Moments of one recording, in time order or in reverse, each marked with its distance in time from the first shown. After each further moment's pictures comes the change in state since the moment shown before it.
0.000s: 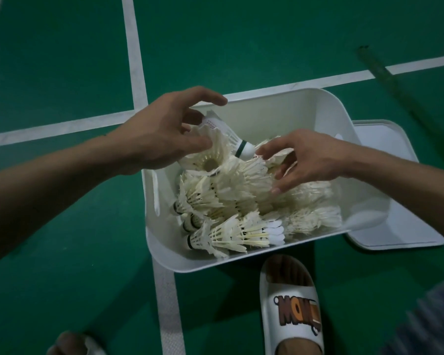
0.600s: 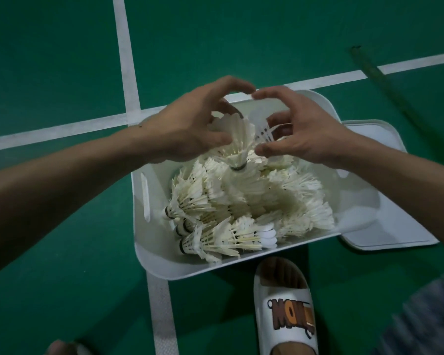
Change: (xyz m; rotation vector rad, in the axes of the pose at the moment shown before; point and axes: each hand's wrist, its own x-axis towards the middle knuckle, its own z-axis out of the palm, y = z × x) left_hand 0.033 0.015 0.019 0.078 -0.034 0.150; right_hand 0.001 -0.014 -0.010 0.434 0.306 -0.118
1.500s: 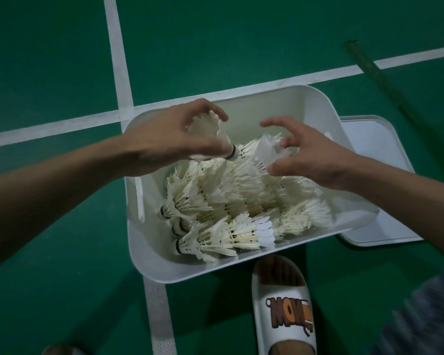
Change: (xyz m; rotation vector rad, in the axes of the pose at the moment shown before) left_hand -0.010 -0.029 -0.002 -0.155 -0.101 -0.155; right_hand -0.017 0.032 0.007 0.130 -0.017 0.215
